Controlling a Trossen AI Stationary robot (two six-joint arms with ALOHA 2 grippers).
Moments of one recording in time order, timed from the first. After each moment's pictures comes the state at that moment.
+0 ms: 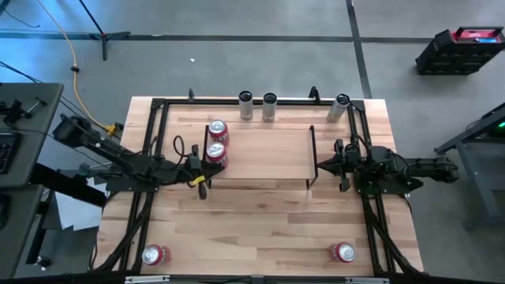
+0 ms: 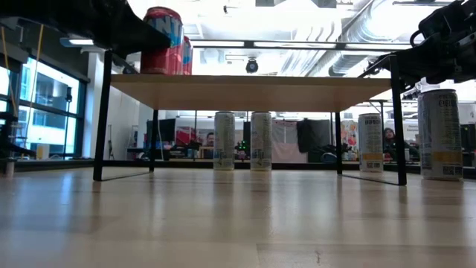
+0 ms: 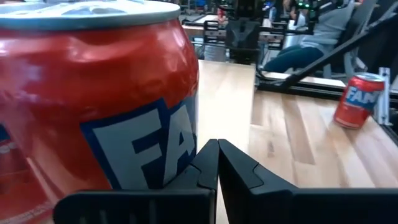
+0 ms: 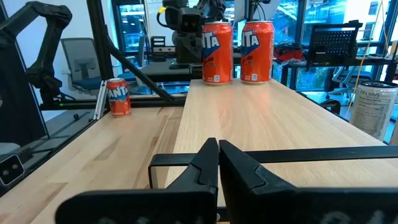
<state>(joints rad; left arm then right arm) -0.35 1.00 0.39 0.41 -0.61 -0.16 0.00 0.01 0.01 0.02 -0.03 0.03</state>
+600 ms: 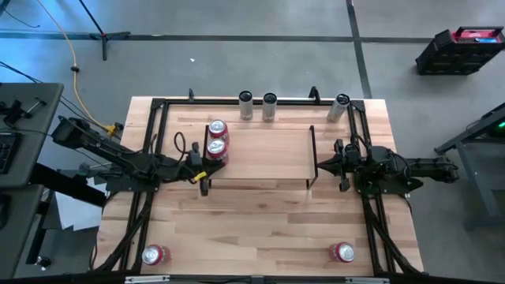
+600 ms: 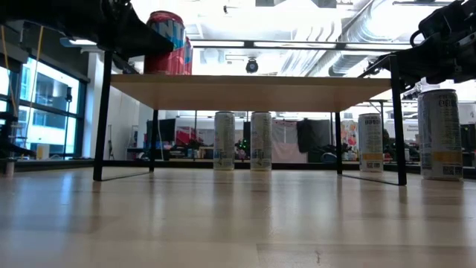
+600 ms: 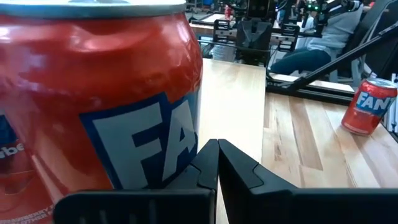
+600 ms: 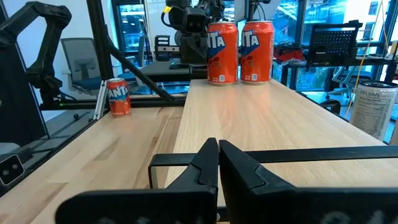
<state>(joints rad) -0.31 1.00 0.39 0.40 -0.59 -0.19 0.00 0.01 0.01 0.02 -0.03 0.03</state>
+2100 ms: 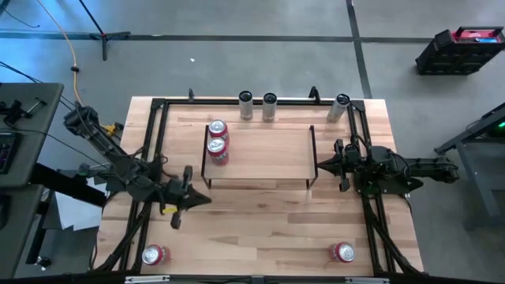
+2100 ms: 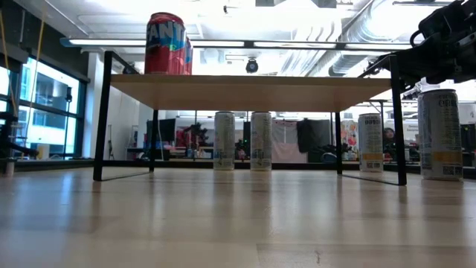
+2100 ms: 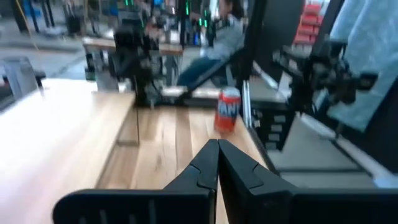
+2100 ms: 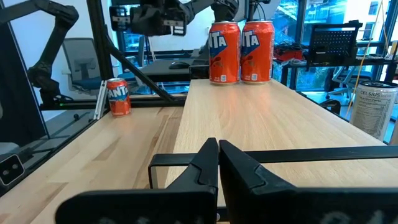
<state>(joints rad) -0.73 0.96 0.58 0.27 -0.63 -0.18 0.00 0.01 0.01 0.02 -0.03 0.03</state>
